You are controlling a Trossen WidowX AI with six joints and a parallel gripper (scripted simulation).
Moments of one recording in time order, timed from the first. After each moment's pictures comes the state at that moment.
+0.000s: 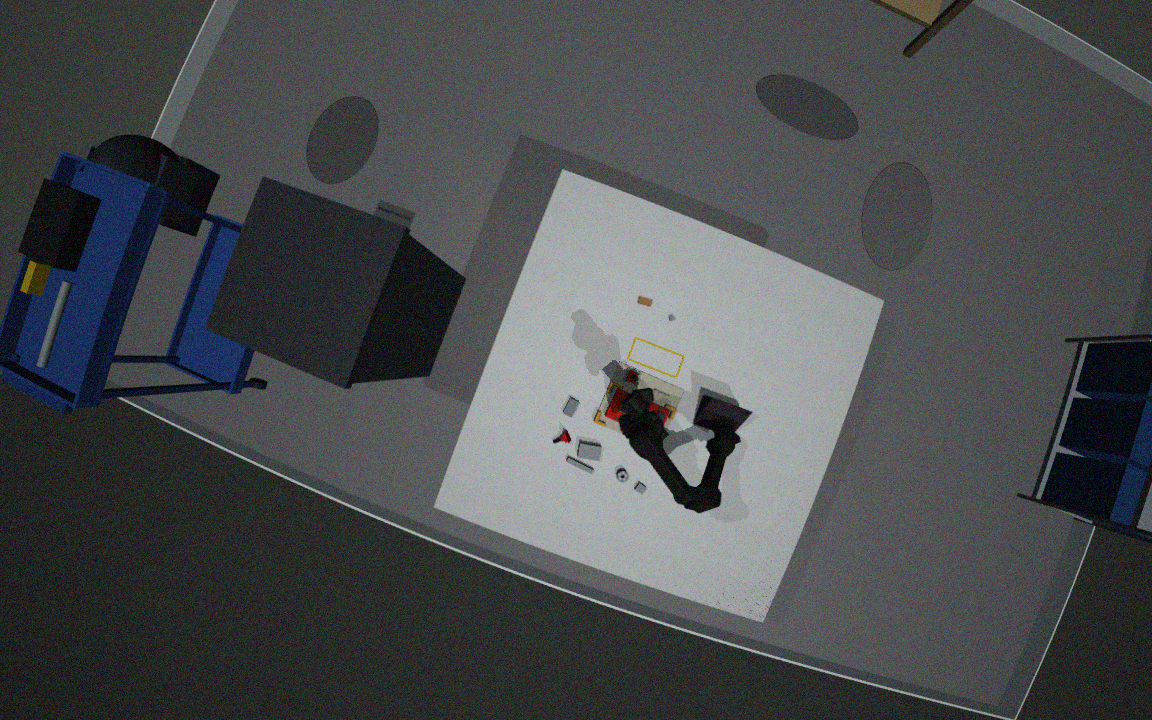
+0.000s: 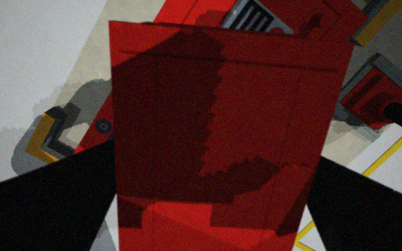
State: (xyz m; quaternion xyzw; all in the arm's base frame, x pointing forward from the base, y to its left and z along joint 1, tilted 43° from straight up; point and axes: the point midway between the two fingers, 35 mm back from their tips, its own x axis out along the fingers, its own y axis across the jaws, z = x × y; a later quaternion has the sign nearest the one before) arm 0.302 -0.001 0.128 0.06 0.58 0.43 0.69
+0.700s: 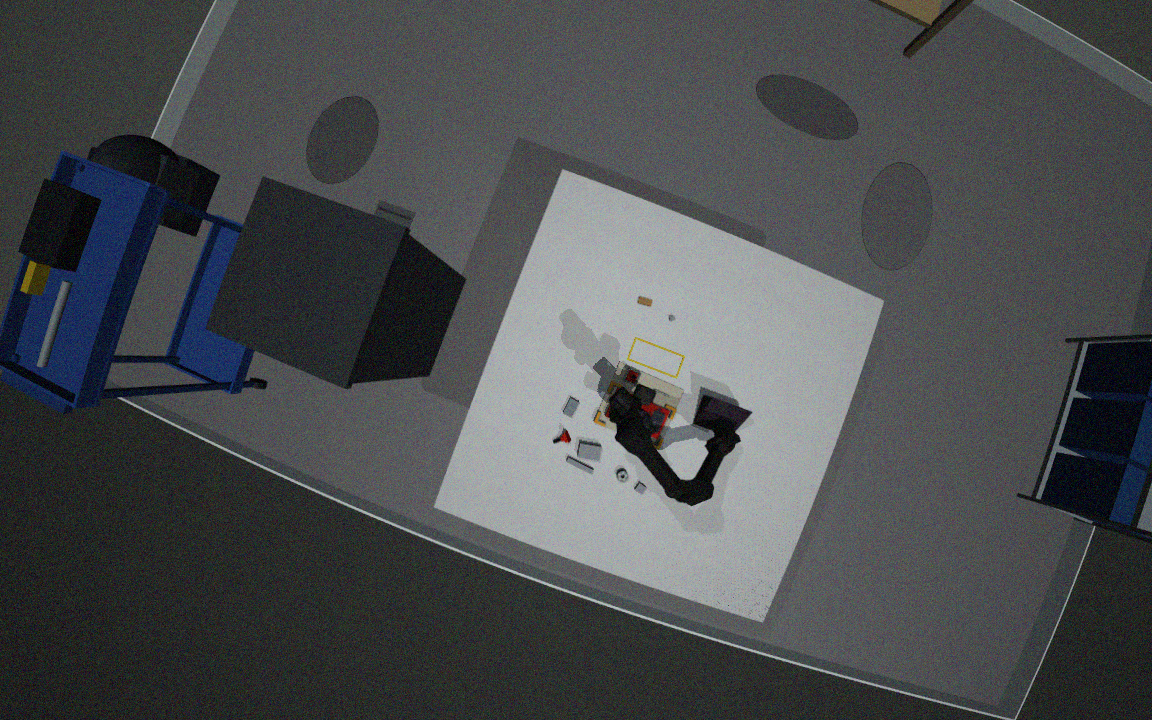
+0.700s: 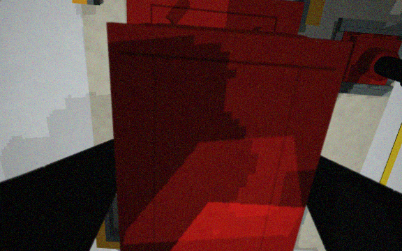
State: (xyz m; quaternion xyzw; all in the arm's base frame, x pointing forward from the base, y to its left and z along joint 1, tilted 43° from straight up) arm 0.335 0.003 0.127 0.24 0.67 0.27 0.65
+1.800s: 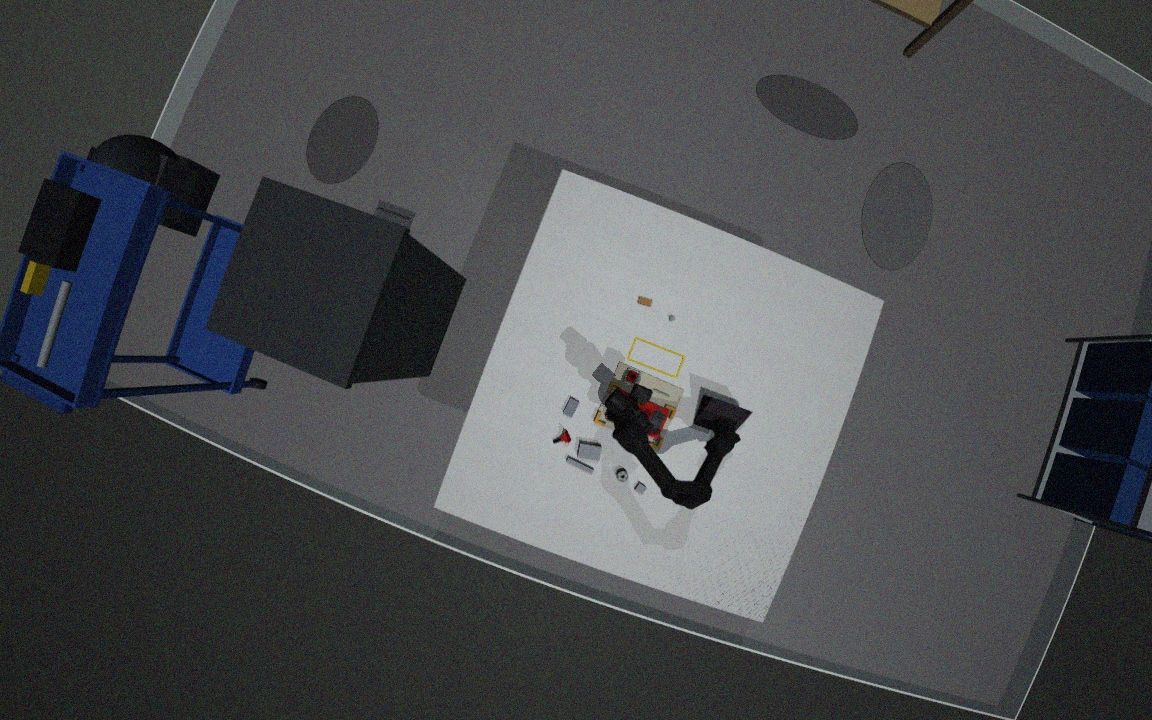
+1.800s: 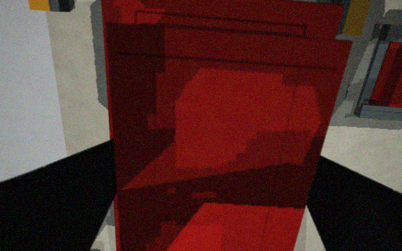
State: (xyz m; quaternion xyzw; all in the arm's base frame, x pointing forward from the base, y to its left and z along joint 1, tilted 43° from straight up) arm 0.336 0.036 0.094 0.24 0.67 0.26 0.65
